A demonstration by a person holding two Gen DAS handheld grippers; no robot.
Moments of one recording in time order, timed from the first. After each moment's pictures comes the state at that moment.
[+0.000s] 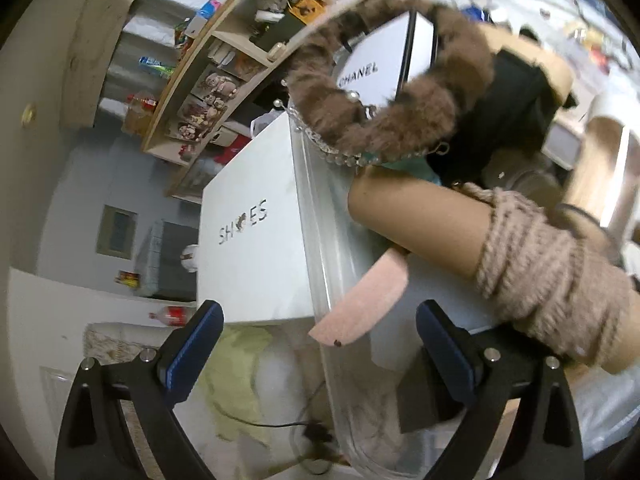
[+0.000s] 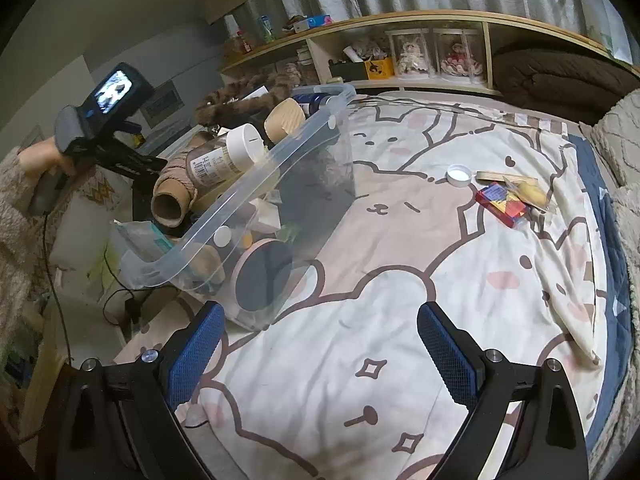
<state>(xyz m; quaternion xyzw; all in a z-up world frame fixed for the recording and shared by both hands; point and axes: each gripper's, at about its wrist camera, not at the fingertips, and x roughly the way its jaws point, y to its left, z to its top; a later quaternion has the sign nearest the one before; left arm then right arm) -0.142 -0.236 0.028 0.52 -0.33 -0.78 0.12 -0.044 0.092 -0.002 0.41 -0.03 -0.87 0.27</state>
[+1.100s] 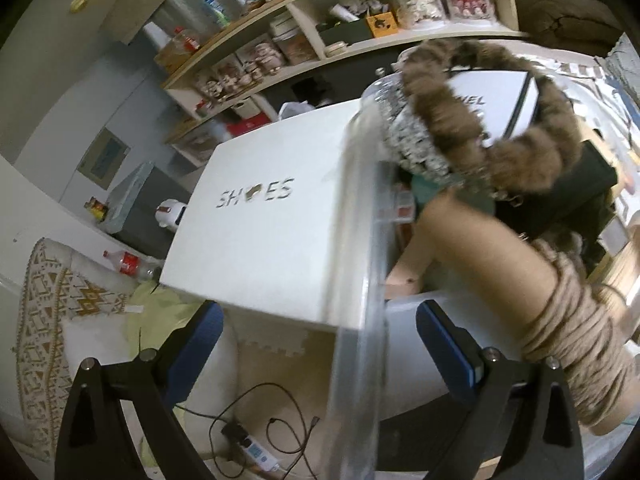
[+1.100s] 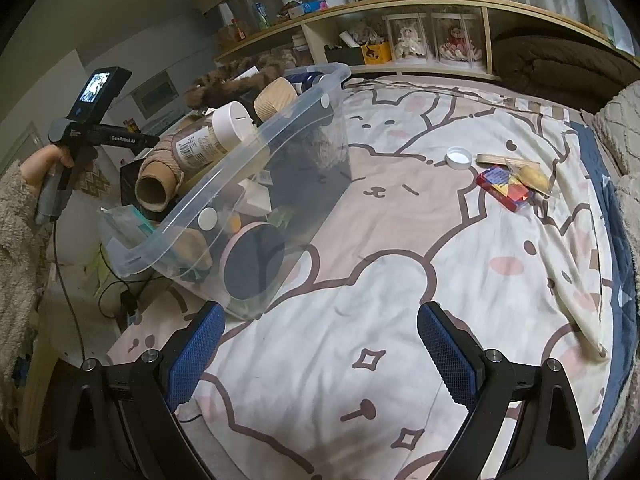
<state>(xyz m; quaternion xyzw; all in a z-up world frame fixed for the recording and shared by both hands) -0.153 -0.281 0.026 0.49 -0.16 -0.84 0.16 -0.050 0.091 -0.020 0.43 -0.02 -0.86 0.27</state>
